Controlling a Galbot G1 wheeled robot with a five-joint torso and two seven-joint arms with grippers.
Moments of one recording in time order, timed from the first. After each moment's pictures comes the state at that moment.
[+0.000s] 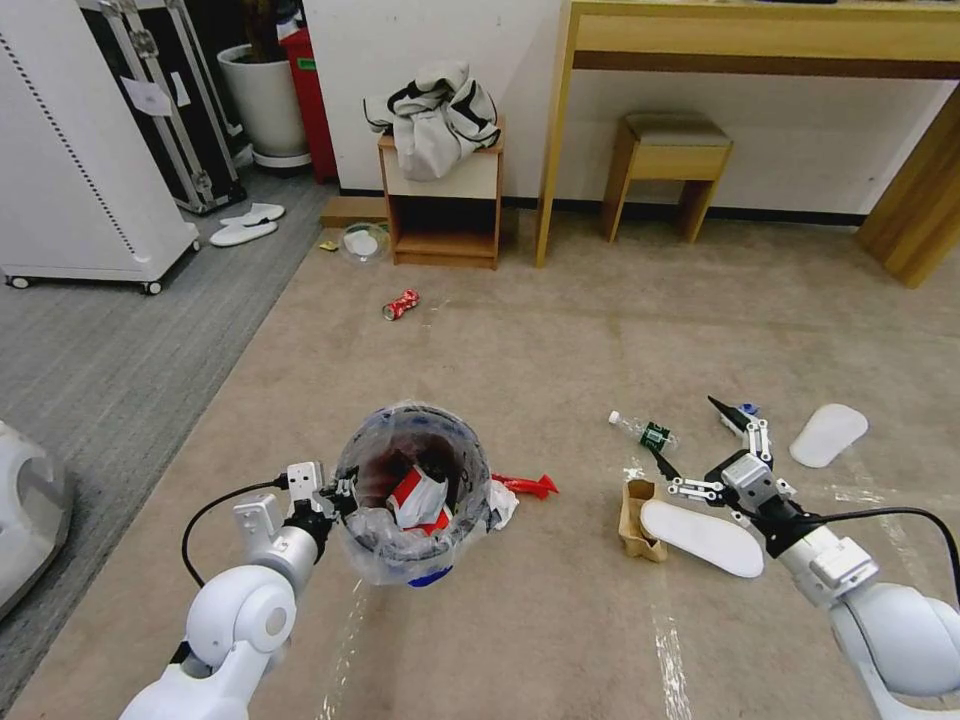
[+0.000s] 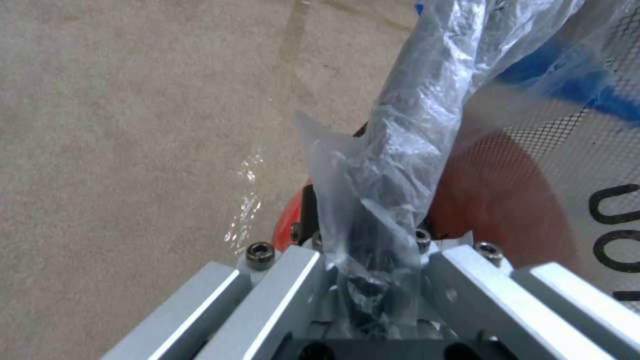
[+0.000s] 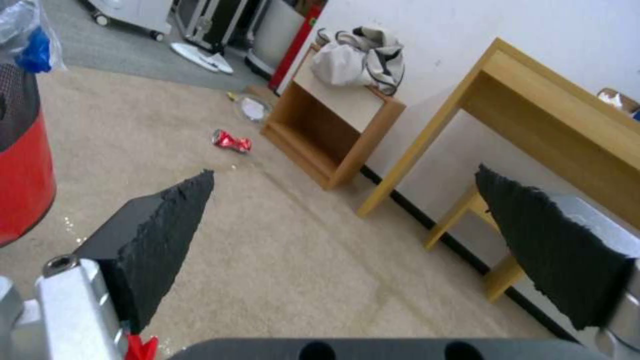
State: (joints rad) left arm 1.34 -1.16 -0.43 -2.00 -0.74 0.44 -0.25; right arm -1.48 1.12 0.80 1.98 0.02 0.25 -0.44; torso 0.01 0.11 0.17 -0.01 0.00
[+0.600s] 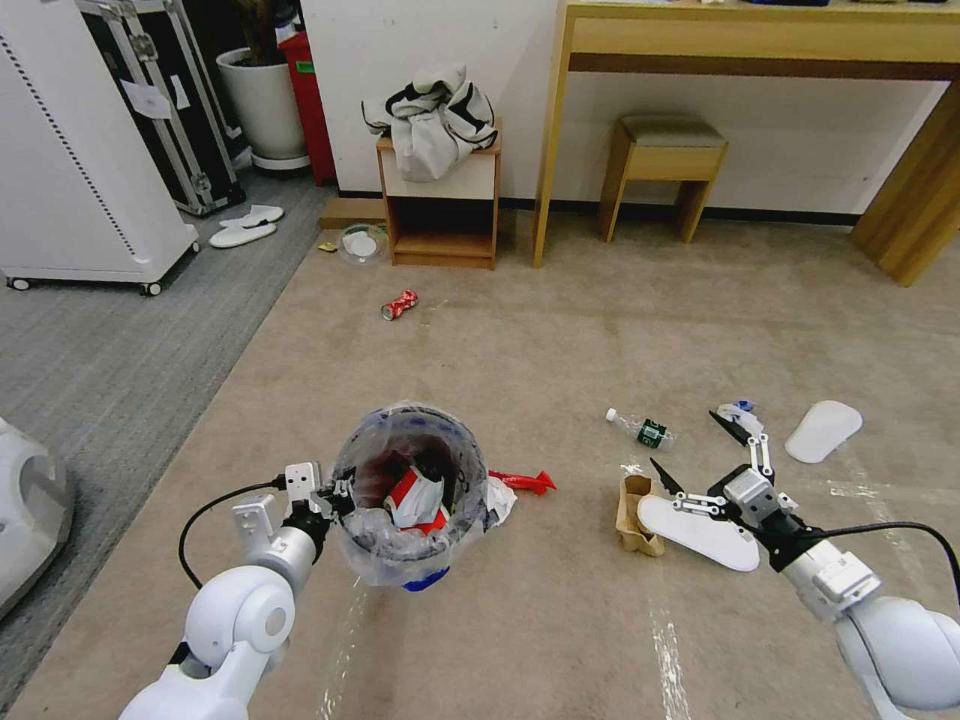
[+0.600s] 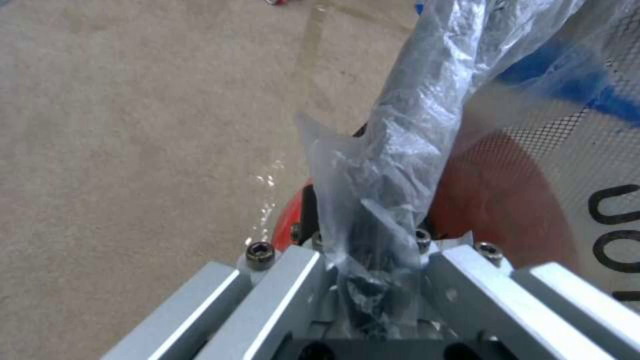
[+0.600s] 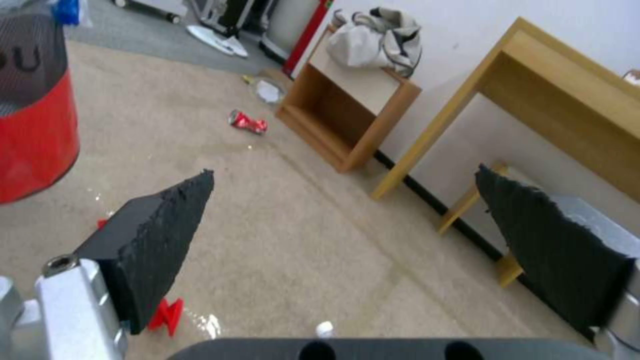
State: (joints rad) left arm 1.33 -1.16 -0.45 -1.98 -0.73 0.43 -0.25; right arm -1.52 1.12 0.82 1.94 0.01 0.29 -0.47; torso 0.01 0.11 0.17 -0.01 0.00
